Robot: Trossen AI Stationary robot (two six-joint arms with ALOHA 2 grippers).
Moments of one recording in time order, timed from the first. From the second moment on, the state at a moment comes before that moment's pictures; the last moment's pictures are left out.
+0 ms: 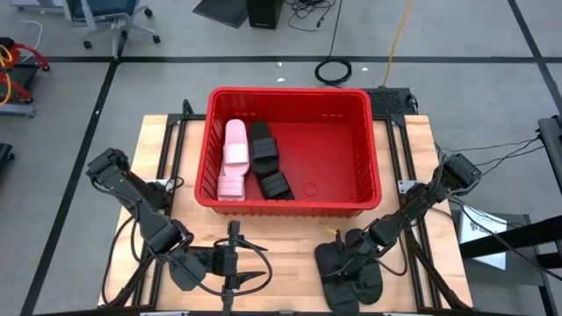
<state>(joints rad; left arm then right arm) -0.76 1.55 1.38 -0.23 -0.69 -0.11 0.65 1.64 0.78 0.03 -0.24 0.56</state>
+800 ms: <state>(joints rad) -0.76 1.55 1.38 -0.23 -0.75 -0.09 0.59 1.48 0.78 0.37 -0.24 0.17</state>
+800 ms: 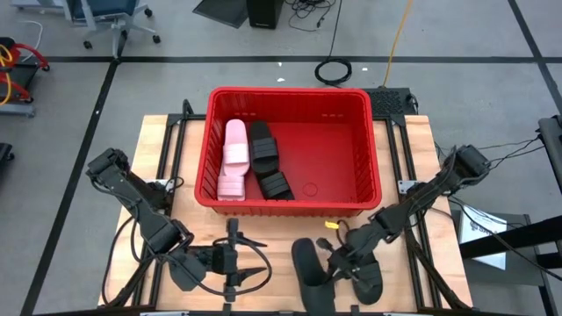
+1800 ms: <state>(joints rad) -0.51 1.16 1.38 -0.50 -0.89 0.03 -0.24 0.94 0.91 0.10 -0.48 0.06</state>
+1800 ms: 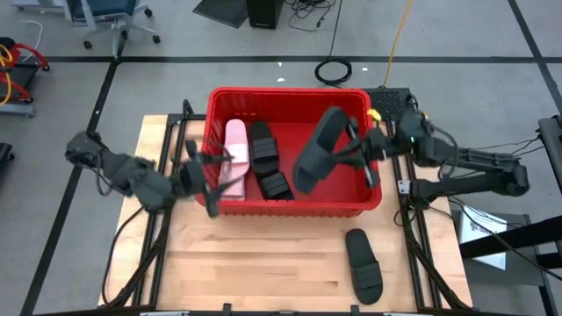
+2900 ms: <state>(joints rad) 0.11 0.97 1.38 -0.59 -0.52 0.16 -0.66 1.71 1.25 -0.44 -1.02 -0.25</state>
